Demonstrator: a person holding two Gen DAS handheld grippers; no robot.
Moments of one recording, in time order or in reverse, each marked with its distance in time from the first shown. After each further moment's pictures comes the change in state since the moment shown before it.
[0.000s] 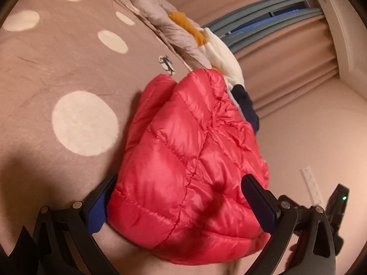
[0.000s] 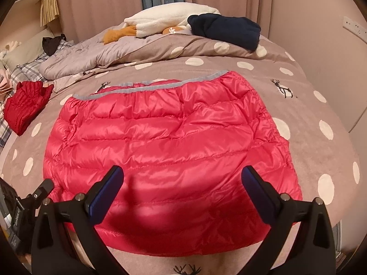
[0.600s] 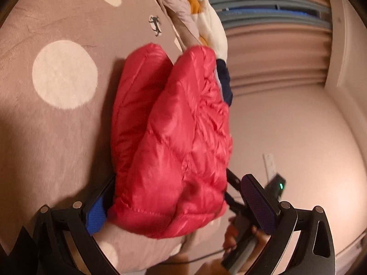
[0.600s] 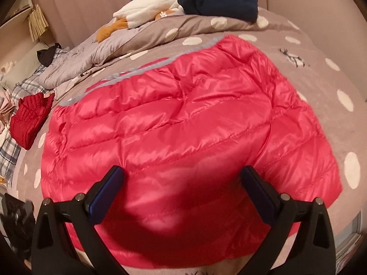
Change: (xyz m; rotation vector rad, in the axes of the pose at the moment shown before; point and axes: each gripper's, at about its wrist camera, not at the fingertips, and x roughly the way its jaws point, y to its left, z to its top) left arm 0.001 0.001 0.001 -0.154 0.248 -0.197; right arm 0.044 -0.022 -0.006 0.134 0.106 0.094
